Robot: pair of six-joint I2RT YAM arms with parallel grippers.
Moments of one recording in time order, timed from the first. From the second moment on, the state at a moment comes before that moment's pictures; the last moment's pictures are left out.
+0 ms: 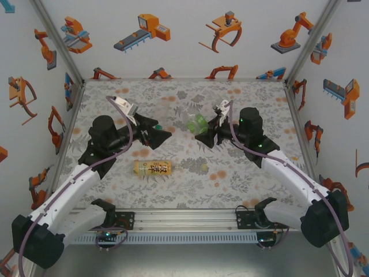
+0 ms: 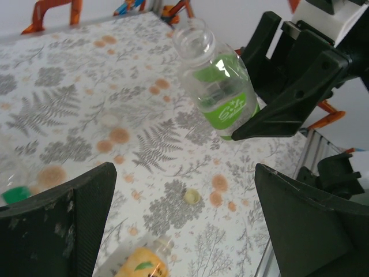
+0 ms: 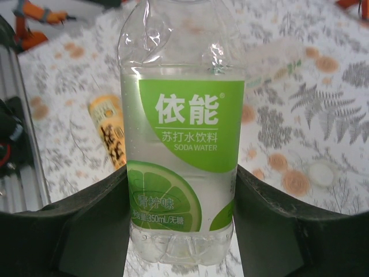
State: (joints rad) left arm -0.50 0.95 0.73 0.20 0.55 -0.33; right arm 0.49 1.12 0.82 0.08 -0.64 0.01
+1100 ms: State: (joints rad) left arm -0.73 1.15 0.91 0.78 0.73 -0.53; right arm 0.64 1.23 0.79 1.06 -0.78 0.65
